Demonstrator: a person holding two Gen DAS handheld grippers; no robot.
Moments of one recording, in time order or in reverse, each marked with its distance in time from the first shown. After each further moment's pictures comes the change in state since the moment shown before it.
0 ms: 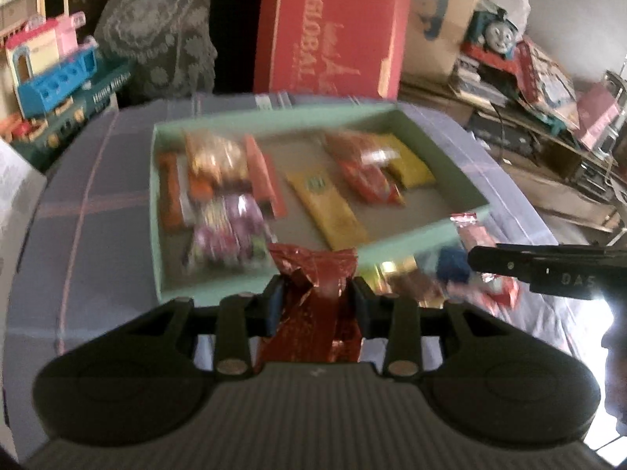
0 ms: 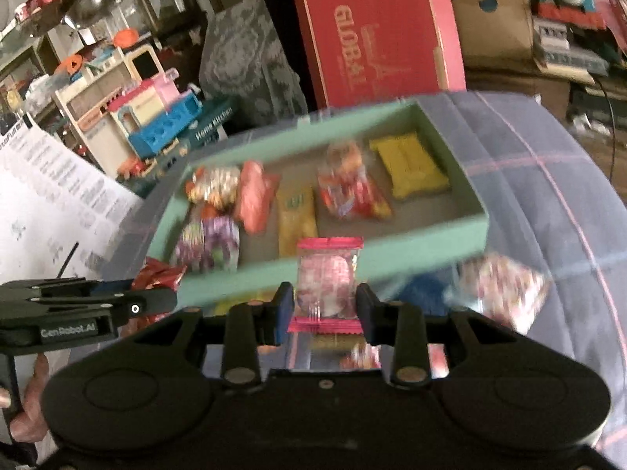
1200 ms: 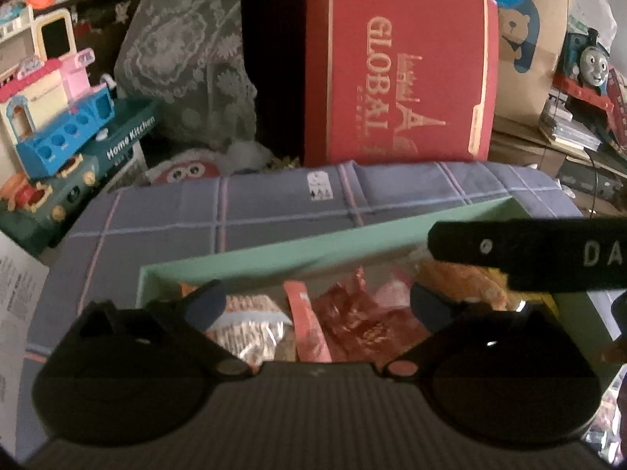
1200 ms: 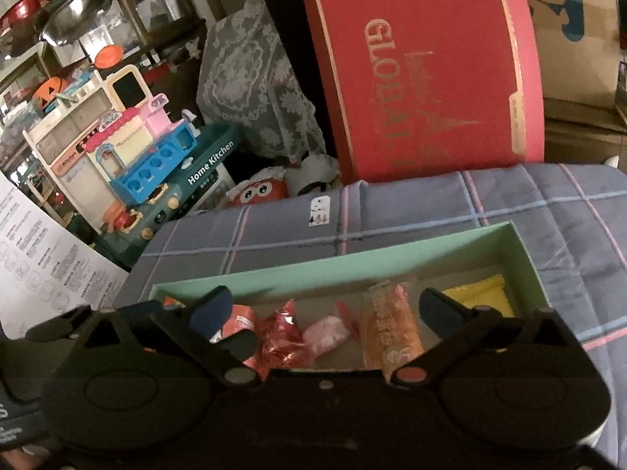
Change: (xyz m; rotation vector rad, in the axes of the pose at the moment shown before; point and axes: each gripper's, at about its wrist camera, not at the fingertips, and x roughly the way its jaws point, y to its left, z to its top) left arm 0.153 0.030 0.137 -0.012 -0.046 0.180; right arm 0.161 0.019 0.158 0.013 -0.005 0.041
